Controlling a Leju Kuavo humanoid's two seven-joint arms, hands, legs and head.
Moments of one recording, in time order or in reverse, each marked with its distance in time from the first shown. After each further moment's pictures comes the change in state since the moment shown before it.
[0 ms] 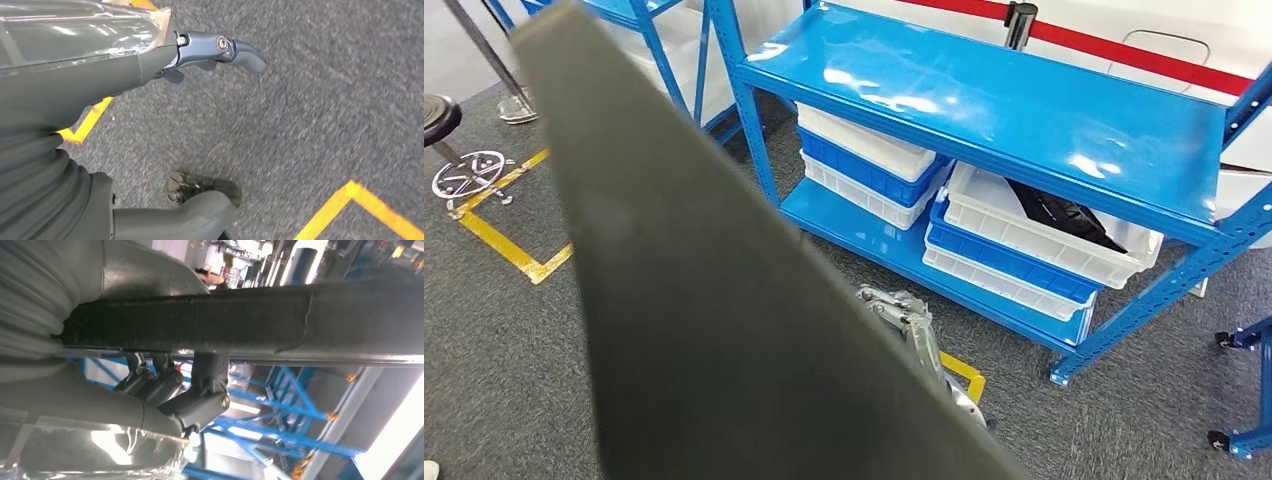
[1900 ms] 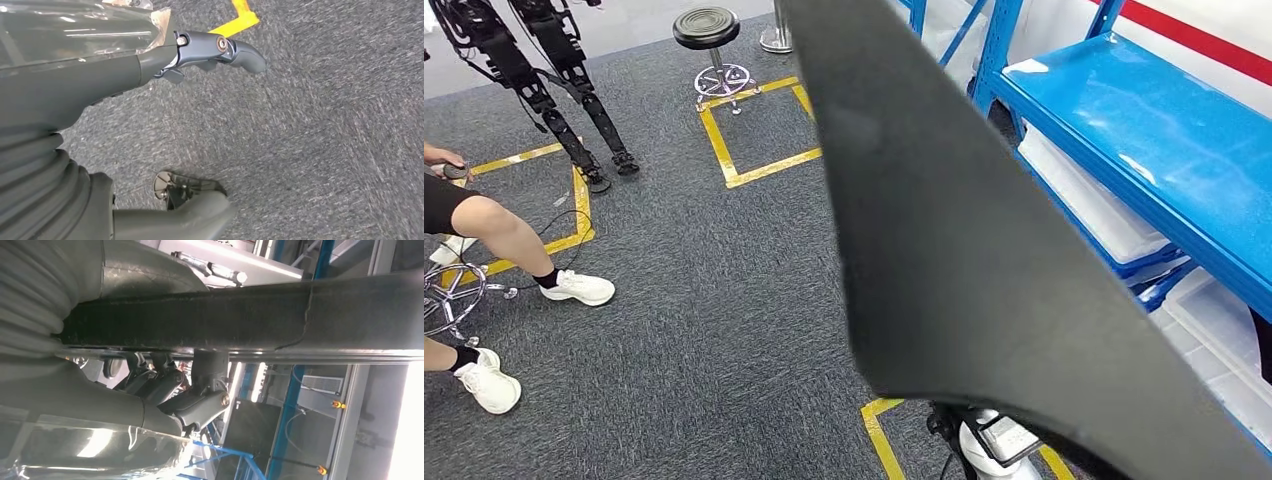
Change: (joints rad) left arm -0.030 0.019 -0.028 -0.002 -0.007 -0.037 -0.009; right arm -0.034 -0.013 -0.100 0.030 -0.075 -0.033 -0.082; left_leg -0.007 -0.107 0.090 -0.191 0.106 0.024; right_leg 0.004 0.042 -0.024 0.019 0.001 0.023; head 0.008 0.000
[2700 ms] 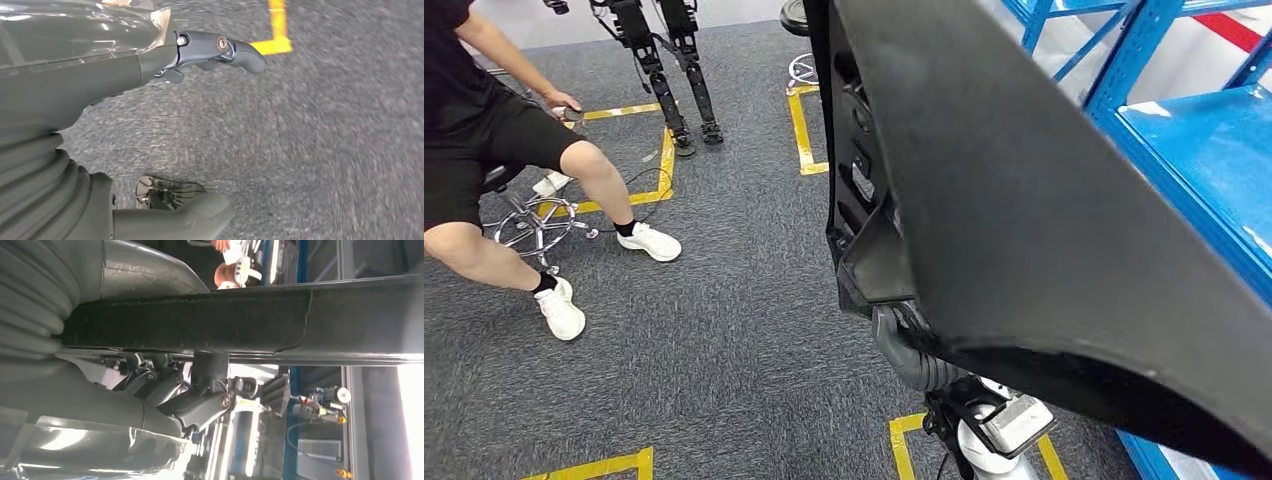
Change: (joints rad) left arm 0.004 0.016 0.027 -0.007 0.068 -0.037 -0.053; right arm -0.003 0.031 -0.017 -0.008 -0.017 0.081 0.034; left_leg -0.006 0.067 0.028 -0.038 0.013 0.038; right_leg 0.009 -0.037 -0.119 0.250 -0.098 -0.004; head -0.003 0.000
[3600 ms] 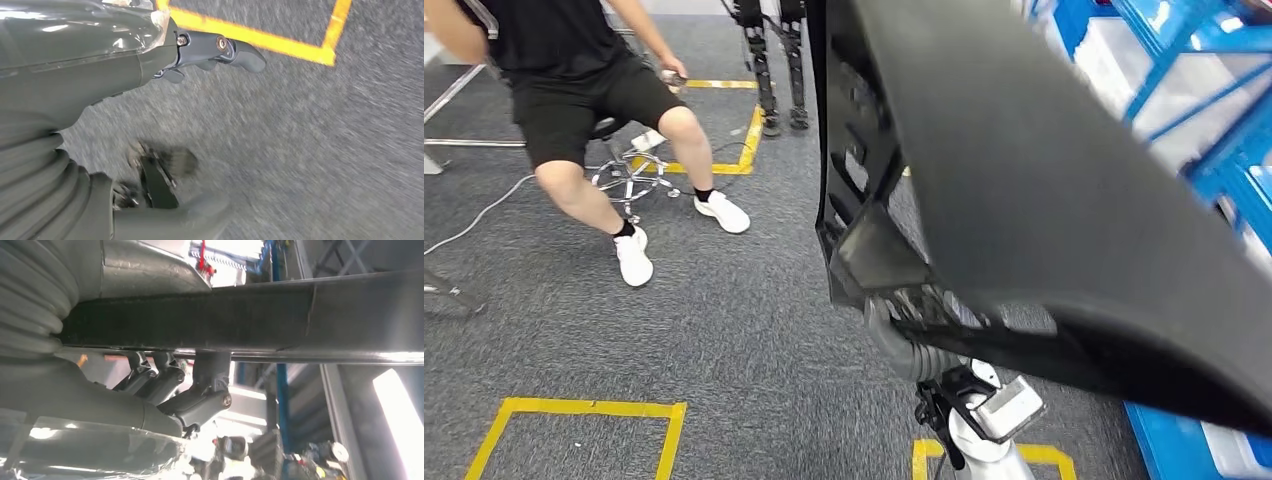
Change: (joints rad) left arm 0.017 -0.005 0.056 0.001 0.054 -0.189 -0.034; right arm -0.022 0.022 -0.006 0.039 0.000 0.004 -0.003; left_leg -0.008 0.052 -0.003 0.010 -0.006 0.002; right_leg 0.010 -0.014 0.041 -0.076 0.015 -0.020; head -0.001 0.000
